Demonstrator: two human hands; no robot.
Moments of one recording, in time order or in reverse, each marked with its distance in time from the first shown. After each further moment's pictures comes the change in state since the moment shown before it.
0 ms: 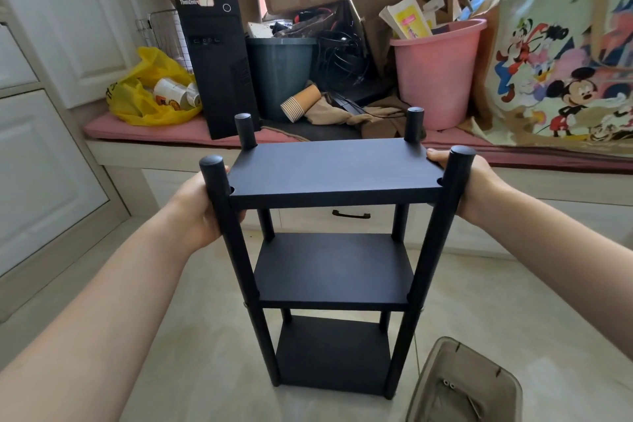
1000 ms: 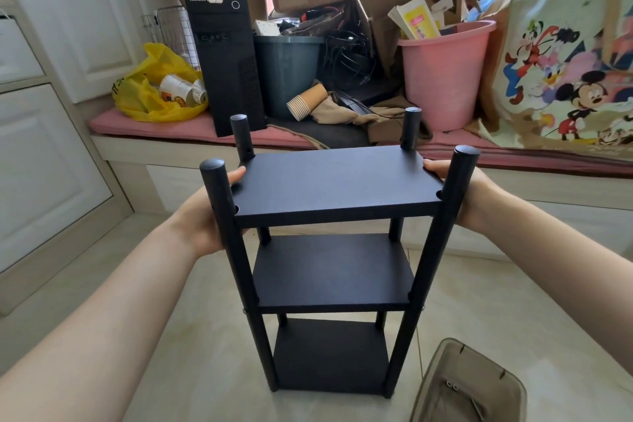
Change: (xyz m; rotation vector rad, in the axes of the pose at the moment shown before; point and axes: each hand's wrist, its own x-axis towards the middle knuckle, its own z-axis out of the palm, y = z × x) left_hand 0.009 -0.010 -0.020 -0.023 -0.183 -0.093; right_hand -0.004 0.008 0.010 -0.077 -0.075 0.088
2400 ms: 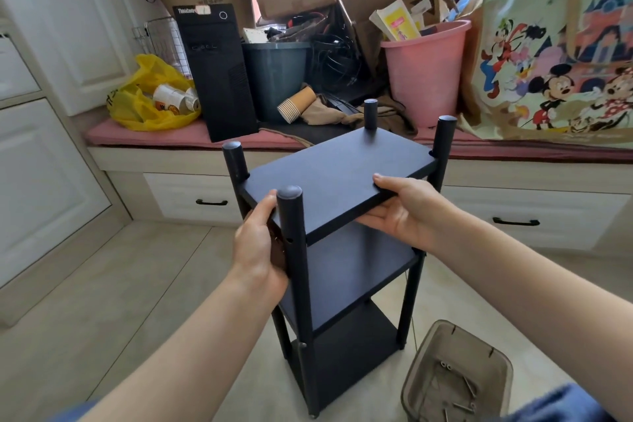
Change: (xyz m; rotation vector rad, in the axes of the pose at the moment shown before) left_hand -0.061 -0.070 0.080 -0.138 0.119 0.220; right_hand -0.046 0.033 0.039 0.283 -0.238 0.059
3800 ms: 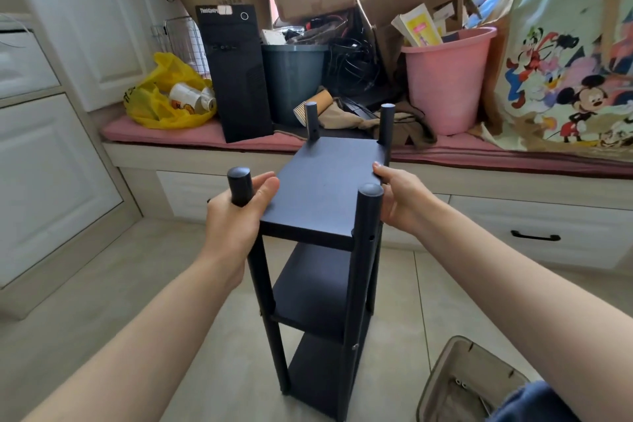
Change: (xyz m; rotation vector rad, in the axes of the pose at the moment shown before) left_hand 0.044 0.042 -0.047 0.447 0.055 0.415; right_hand 0.053 -0.001 0.041 -0.147 0.110 -0.018
